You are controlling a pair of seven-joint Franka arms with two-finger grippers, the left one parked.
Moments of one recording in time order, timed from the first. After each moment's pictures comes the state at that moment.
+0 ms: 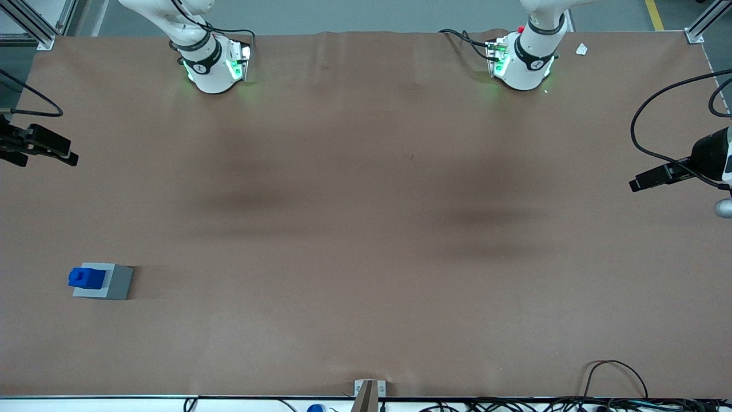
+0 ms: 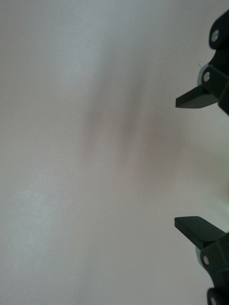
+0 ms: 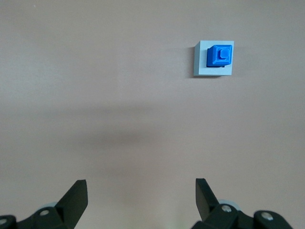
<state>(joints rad) -0.10 0.07 0.04 -1.47 0.02 1.50 -0.05</state>
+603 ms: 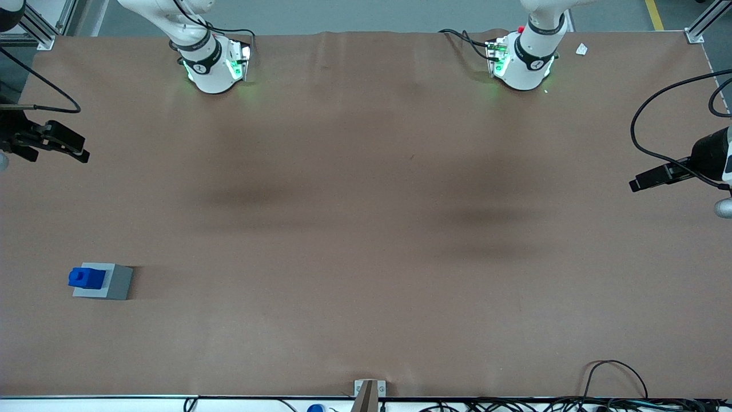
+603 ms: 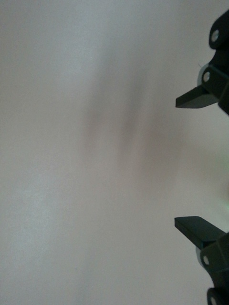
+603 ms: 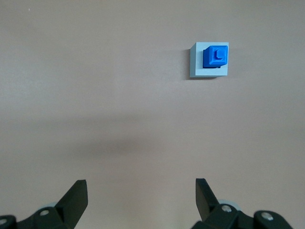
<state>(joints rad) -0.07 -0.01 0.04 -1.58 -0.02 1.57 0.00</state>
